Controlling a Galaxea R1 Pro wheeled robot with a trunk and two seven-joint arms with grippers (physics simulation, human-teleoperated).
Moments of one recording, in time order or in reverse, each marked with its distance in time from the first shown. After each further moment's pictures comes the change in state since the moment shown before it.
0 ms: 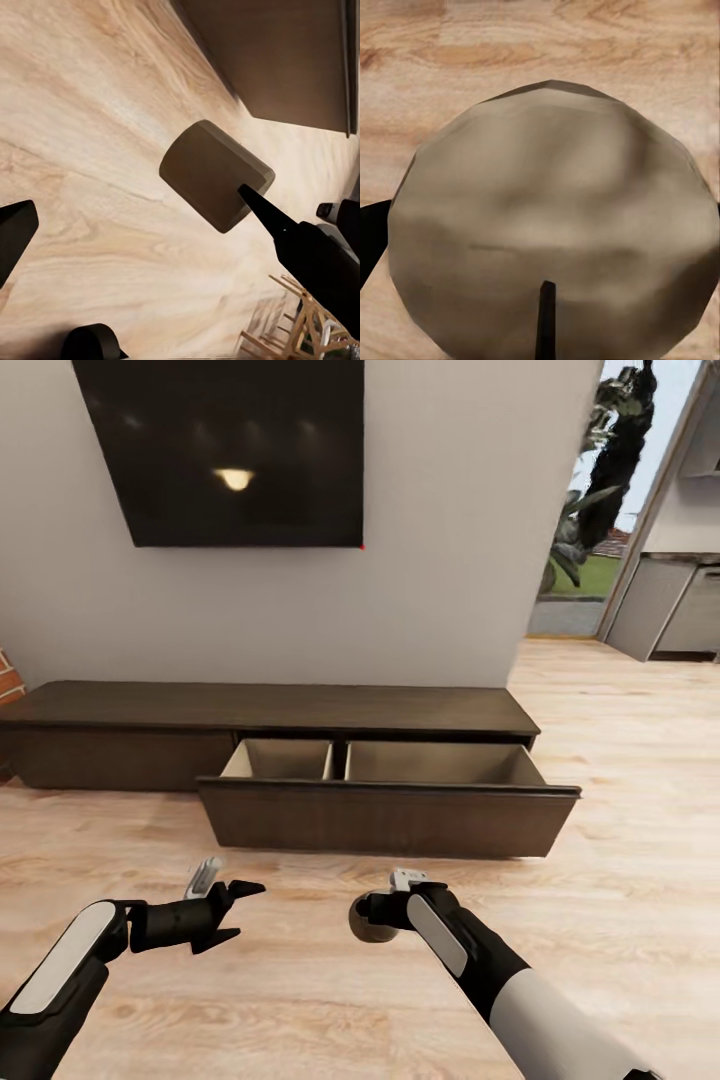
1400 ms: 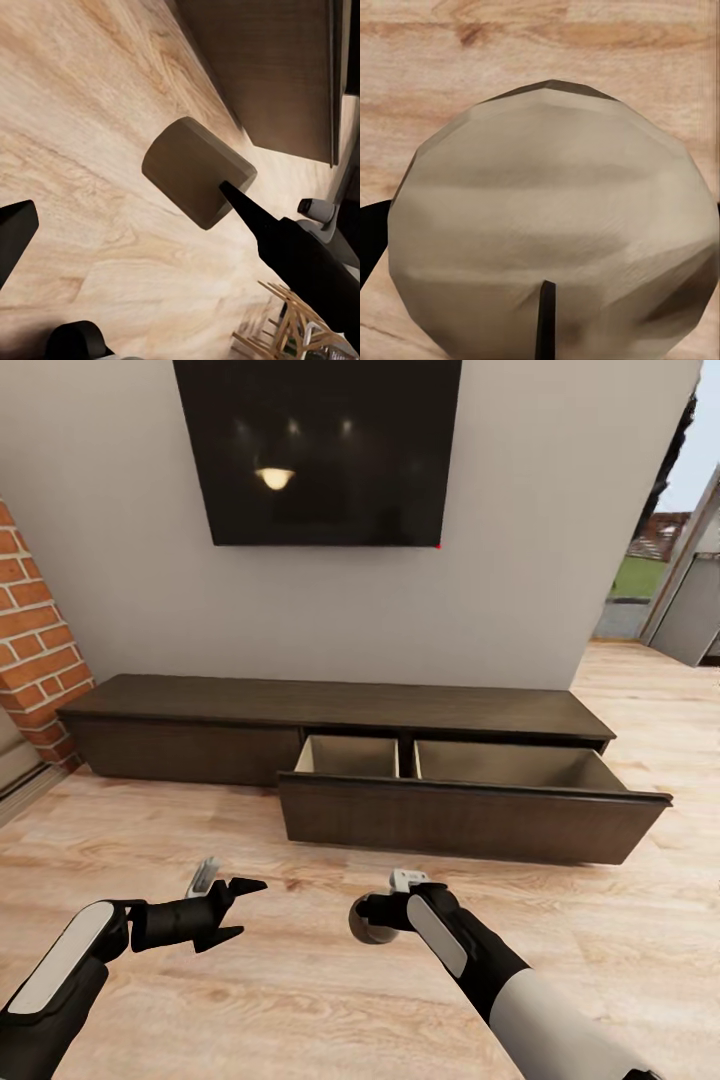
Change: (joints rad) left arm 0.000 0.001 -0.001 -0.001 0.043 0.001 -0.001; right arm 0.000 0.001 0.001 0.004 0.005 0.004 0.000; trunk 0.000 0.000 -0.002
